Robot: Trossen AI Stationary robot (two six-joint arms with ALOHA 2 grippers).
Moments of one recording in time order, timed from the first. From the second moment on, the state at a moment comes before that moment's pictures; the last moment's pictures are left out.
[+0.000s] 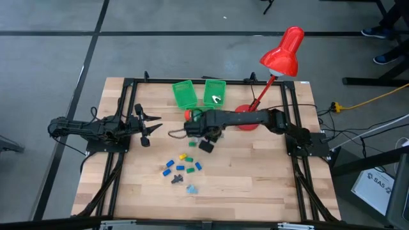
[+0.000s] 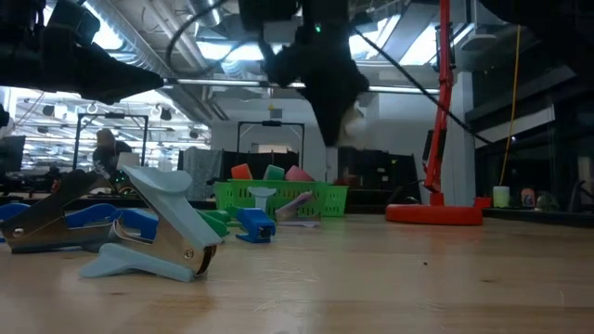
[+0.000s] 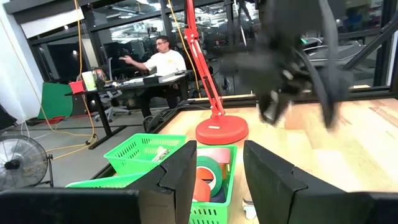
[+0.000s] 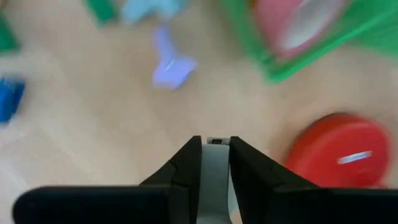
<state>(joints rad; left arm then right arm) -0.06 0.04 0.01 0.08 -0.37 0.15 0.06 2.31 2.22 -1.55 0.19 0.52</state>
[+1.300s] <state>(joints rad) -0.06 0.04 0.01 0.08 -0.37 0.15 -0.44 2.29 2.24 -1.17 0.24 0.75</state>
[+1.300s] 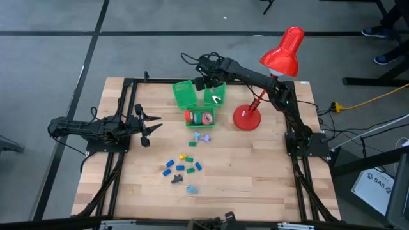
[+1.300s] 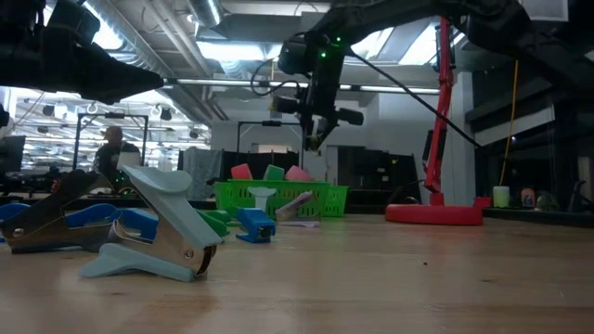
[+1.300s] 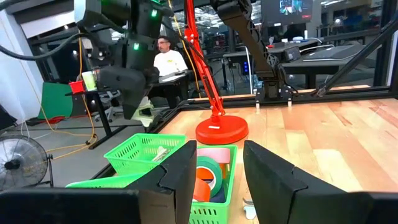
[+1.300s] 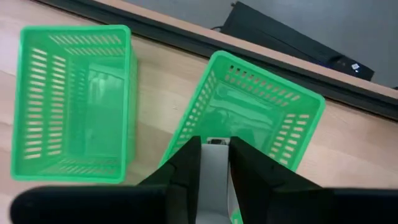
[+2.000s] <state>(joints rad) -0.06 0.04 0.01 0.08 -0.37 0.15 -0.44 2.28 2.22 -1.19 0.30 0.47</state>
